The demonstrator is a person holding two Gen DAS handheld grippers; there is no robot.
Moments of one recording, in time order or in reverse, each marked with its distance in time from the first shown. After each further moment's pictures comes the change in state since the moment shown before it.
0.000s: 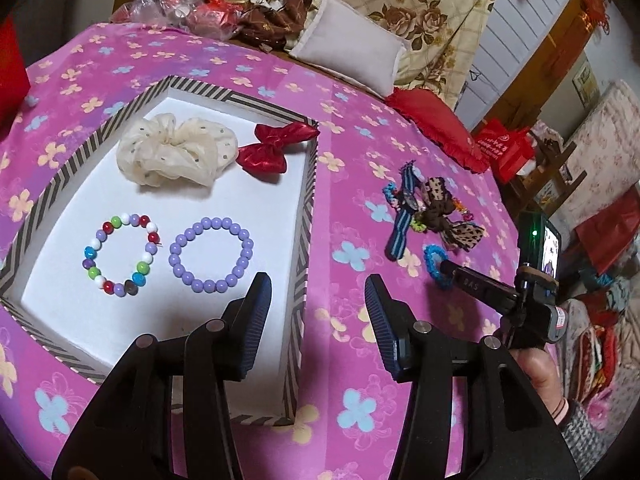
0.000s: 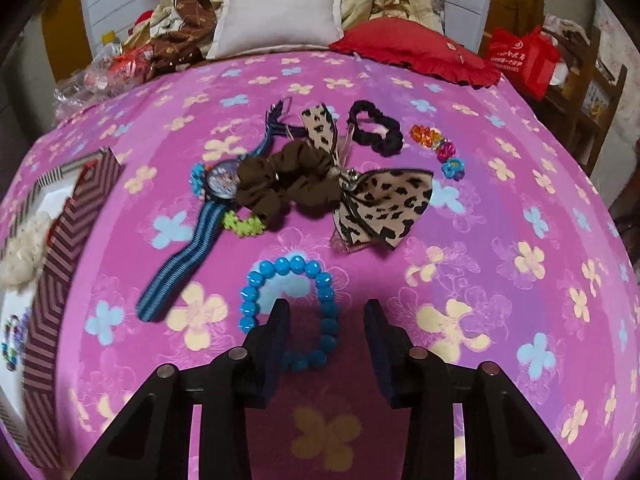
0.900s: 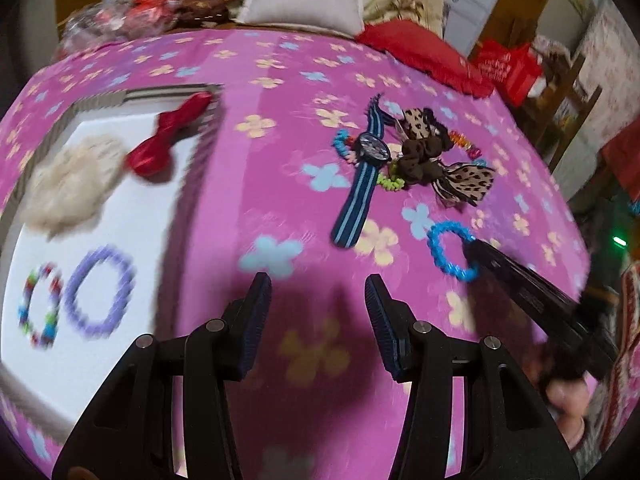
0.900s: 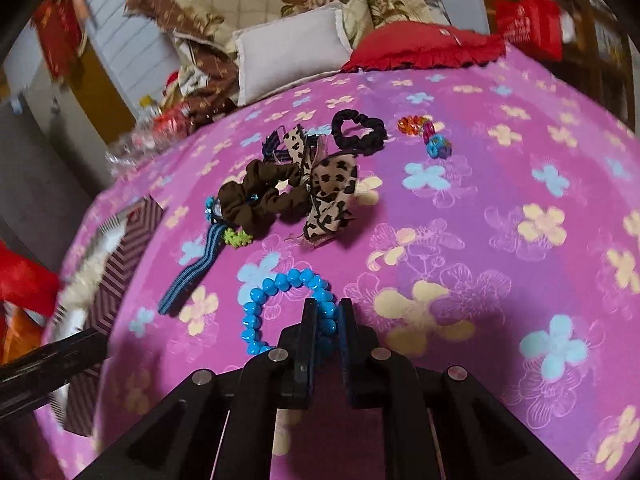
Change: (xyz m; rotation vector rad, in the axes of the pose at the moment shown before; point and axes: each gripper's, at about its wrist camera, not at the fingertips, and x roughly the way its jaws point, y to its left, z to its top) left arm 0.103 -0.103 0.009 0.232 0.168 0.123; right arm -0.004 -0.080 -0.026 0.162 -0.113 0.371
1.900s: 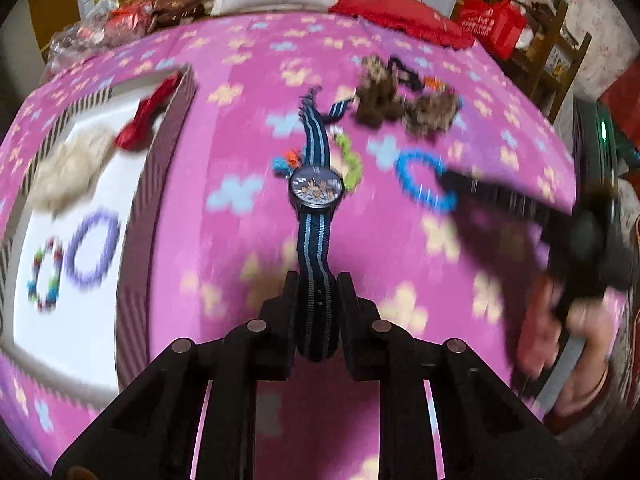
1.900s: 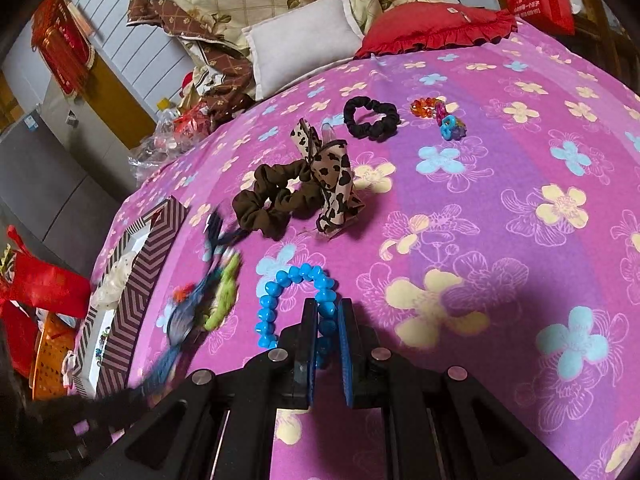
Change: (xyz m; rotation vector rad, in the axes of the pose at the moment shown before) left arm -0.016 -0.033 -0.052 0.098 0.078 0.050; right arm 0.002 -0.009 0.000 0.023 0.040 0.097
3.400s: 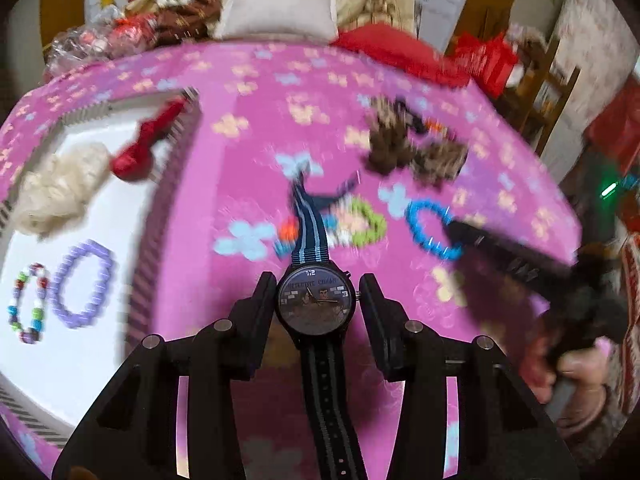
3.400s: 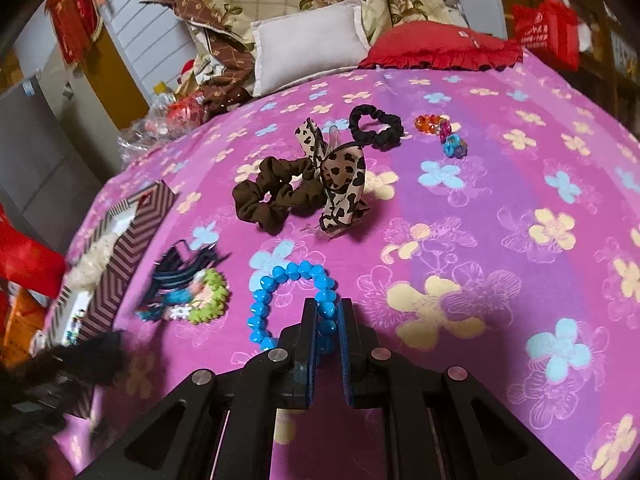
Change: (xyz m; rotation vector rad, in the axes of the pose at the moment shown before) left arm -0.008 0.031 0.018 -0.043 -0.174 -0.092; right arm 0.002 0.023 -0.005 -0.114 -0.022 -0.137
